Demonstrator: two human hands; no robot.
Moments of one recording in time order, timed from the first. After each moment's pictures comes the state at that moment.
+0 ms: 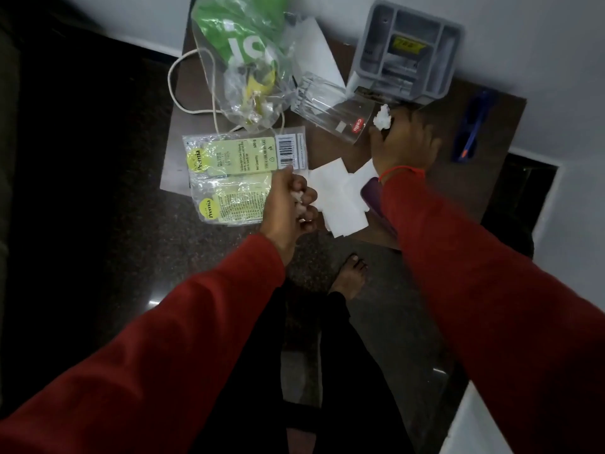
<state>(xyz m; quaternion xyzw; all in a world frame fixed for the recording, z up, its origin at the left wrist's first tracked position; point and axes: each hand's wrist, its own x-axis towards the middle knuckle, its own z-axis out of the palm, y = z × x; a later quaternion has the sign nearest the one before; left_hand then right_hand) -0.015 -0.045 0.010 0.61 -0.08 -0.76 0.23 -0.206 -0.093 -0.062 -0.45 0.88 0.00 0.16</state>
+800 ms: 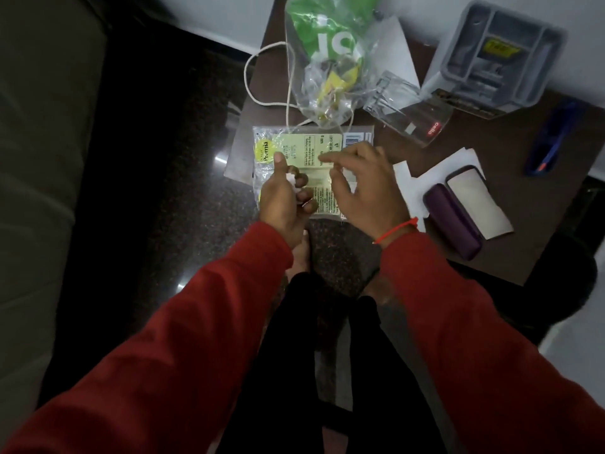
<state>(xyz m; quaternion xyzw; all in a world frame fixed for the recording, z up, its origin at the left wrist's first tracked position) 0.068 -0.063 -0.004 0.67 0.00 -0.66 0.35 -0.067 -0.054 -0.009 -0.62 0.66 -0.21 0.37</state>
